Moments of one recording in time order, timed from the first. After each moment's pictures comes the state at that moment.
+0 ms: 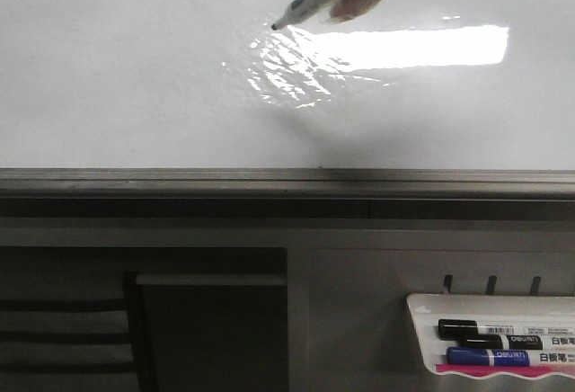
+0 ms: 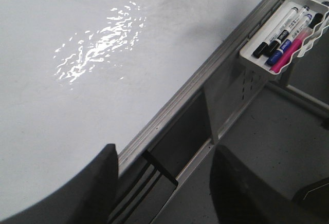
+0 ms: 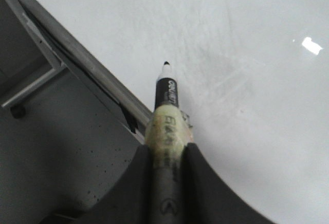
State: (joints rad) left arm -0.42 0.87 -0.87 -0.31 0.76 0.65; right arm 0.57 1.21 -1.04 0.12 0.57 -0.18
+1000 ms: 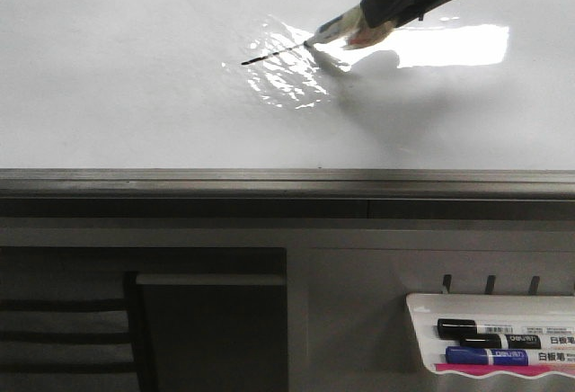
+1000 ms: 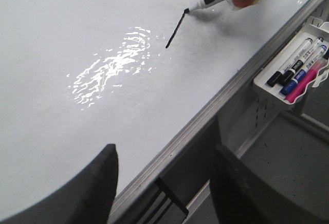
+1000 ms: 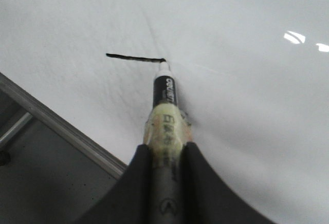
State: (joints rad) left arm -0.42 0.87 -0.86 -0.33 0.65 0.65; right arm 0.42 1.31 -0.99 0.18 0.40 -0.17
